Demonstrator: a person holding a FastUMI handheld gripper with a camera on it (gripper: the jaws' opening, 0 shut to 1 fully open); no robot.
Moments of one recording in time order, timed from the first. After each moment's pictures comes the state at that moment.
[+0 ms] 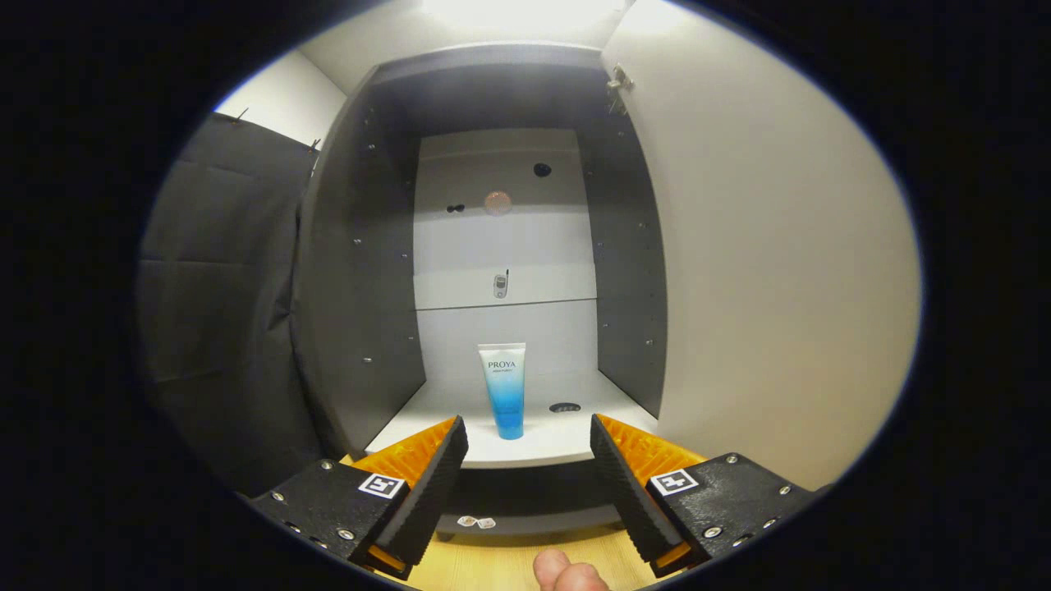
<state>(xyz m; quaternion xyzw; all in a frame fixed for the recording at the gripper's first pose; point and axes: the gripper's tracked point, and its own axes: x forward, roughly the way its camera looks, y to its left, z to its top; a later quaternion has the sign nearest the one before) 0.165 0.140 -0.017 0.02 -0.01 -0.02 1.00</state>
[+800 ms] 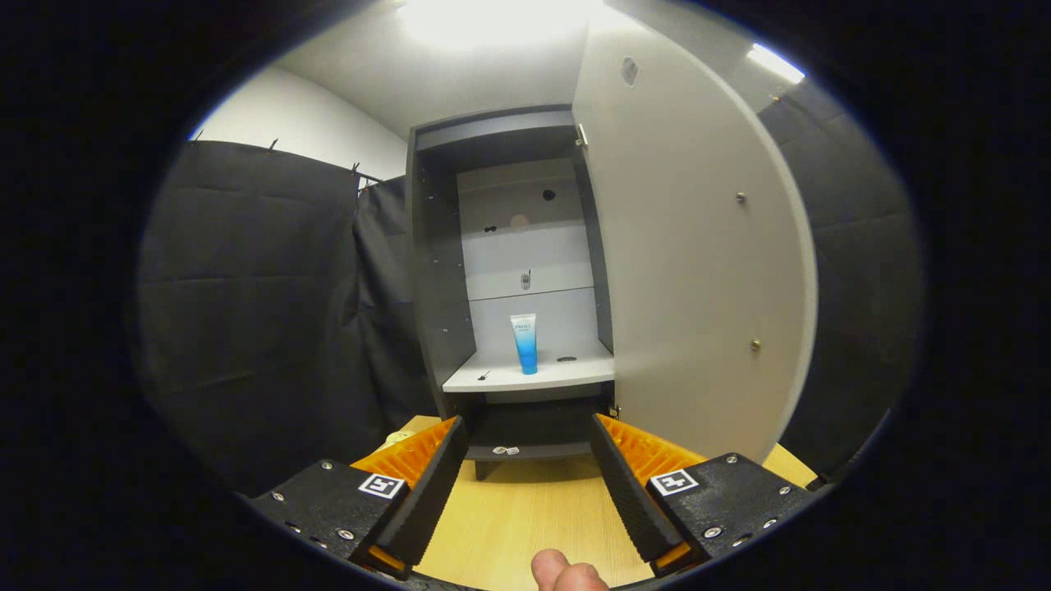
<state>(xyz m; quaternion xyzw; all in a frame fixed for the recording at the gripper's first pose) -0.062 0.107 -0.041 0.04 0.01 0.05 1.00</state>
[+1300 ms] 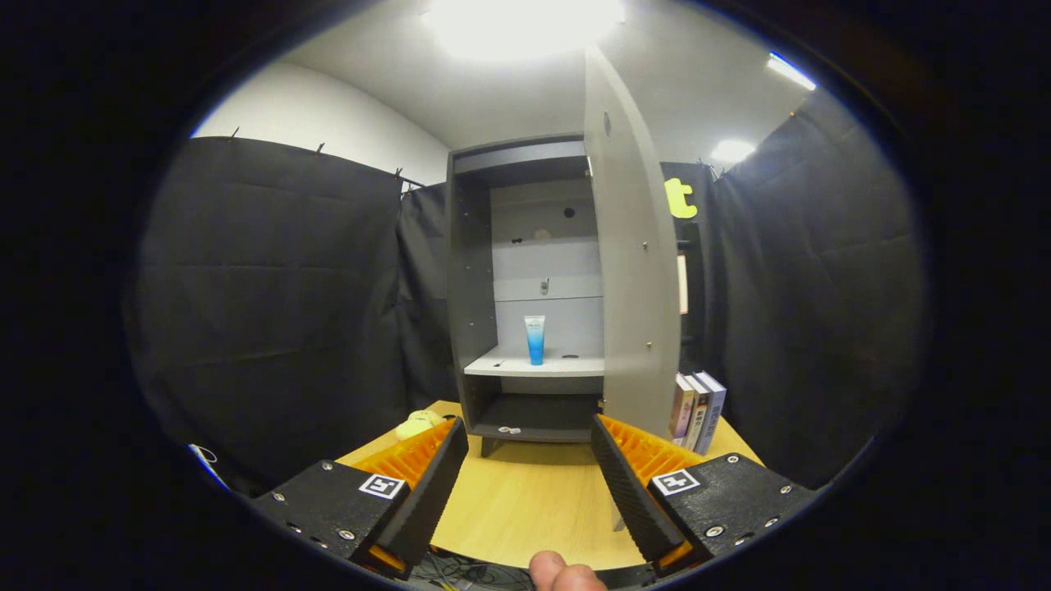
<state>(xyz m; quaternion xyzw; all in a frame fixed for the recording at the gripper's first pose) -0.149 0.042 -0.031 0.00 -0.01 0.10 0.99</state>
